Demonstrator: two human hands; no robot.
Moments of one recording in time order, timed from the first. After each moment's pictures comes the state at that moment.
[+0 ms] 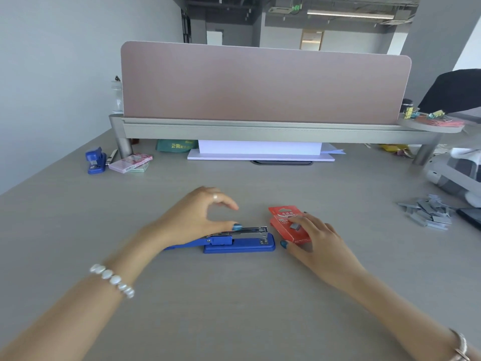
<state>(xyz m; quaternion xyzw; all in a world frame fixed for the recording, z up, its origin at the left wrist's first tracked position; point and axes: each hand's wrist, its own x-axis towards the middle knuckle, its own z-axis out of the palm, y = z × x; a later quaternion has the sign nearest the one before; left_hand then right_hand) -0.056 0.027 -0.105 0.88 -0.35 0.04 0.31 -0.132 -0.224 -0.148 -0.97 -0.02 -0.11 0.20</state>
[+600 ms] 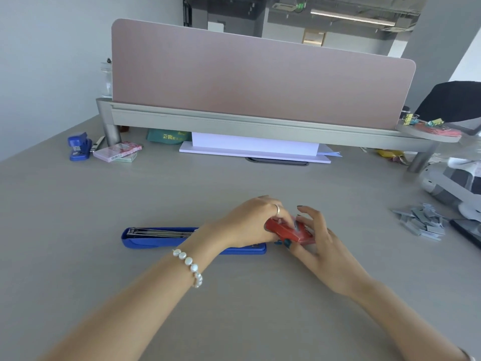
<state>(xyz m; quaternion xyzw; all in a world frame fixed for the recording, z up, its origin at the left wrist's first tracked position) -0.051 -0.076 -0.120 0.84 -0.45 -0.01 0.29 -0.134 -0.243 -0.144 -0.94 -0.07 -0.12 0.31</state>
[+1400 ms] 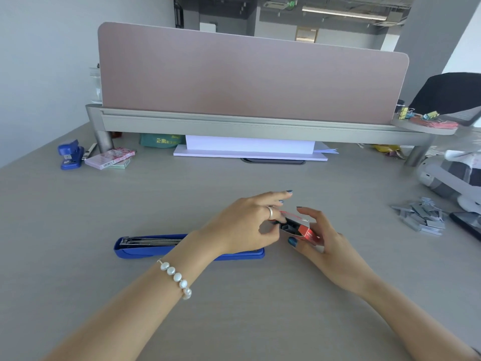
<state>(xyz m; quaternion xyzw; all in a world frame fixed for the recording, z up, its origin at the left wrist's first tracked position) -0.055 -0.069 -0.120 0.84 -0.46 0.09 0.28 -0.132 -0.253 -0.144 -0.91 -0.06 -0.10 0.40</state>
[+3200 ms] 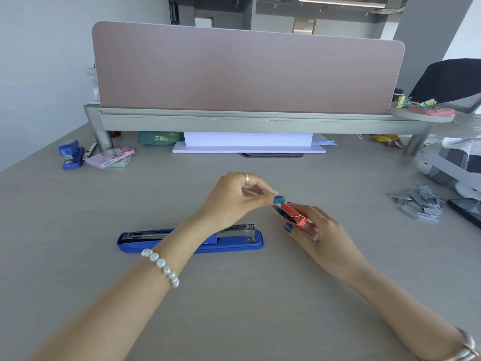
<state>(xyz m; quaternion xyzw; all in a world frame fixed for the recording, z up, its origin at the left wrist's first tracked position) -0.054 -0.061 -0.098 0.80 -0.30 -0.01 0.52 -0.125 -0.251 -0.154 -0.93 -0.07 -0.19 0.32</state>
